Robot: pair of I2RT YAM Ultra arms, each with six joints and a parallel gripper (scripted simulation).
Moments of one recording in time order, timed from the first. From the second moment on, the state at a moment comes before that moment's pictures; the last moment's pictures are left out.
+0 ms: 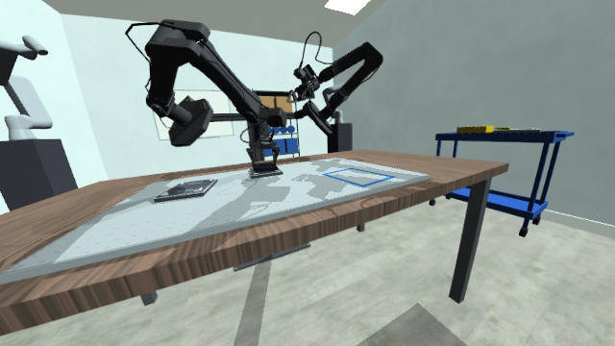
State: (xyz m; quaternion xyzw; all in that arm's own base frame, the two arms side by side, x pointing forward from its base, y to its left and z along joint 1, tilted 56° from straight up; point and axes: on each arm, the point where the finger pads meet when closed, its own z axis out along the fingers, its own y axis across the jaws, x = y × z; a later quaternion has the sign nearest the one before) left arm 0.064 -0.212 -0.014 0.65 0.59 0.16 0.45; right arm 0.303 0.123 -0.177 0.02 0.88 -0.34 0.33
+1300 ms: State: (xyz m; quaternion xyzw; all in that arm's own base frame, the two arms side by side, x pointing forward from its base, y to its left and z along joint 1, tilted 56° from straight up) left arm 0.064 -0.212 -0.014 0.65 0.59 0.16 0.45; right arm 0.298 0.132 -0.175 0.02 0.88 -0.32 0.35
